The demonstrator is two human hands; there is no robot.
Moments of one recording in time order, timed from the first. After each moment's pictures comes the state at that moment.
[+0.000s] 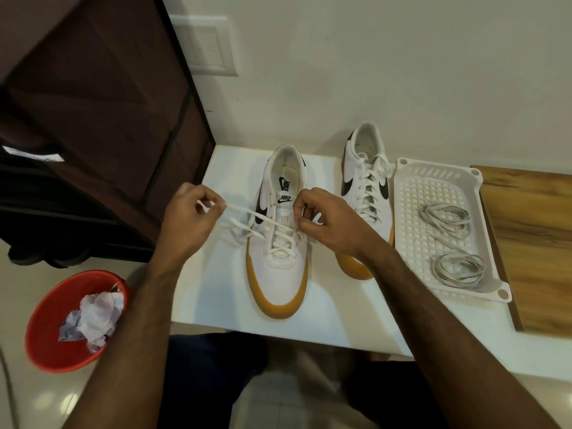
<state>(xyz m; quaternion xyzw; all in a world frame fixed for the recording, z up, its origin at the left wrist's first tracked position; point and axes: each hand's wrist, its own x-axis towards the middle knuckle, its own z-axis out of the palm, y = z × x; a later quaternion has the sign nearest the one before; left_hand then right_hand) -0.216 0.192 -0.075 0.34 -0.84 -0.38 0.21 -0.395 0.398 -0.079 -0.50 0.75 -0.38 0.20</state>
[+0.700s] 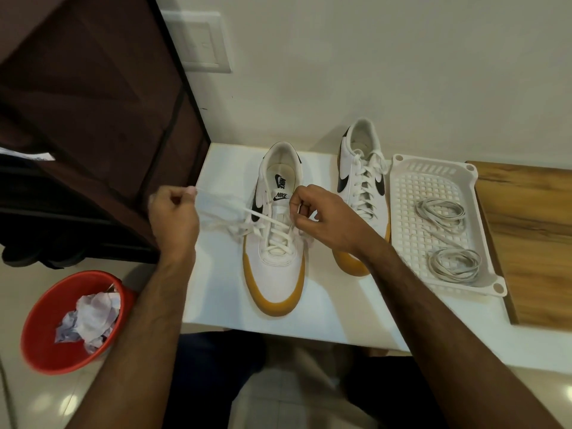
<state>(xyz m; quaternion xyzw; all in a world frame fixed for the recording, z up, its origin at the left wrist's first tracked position) -0.227 0.195 -0.085 0.50 -0.67 -0.43 0.34 -0.395 0.398 -0.078 -0.50 0.75 -0.38 0.20</state>
